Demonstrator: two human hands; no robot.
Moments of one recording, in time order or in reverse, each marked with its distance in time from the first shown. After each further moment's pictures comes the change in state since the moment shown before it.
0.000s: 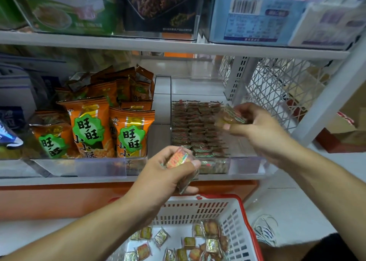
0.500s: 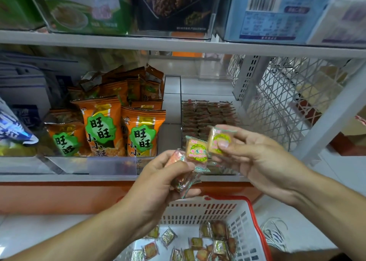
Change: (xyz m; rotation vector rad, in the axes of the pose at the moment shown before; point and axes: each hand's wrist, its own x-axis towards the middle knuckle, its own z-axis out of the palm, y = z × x) left_hand -0.008 -0.003 -0.020 -0.203 -0.037 -0.039; right_hand -0.047 -0.012 0.037 0.789 -0.342 0.277
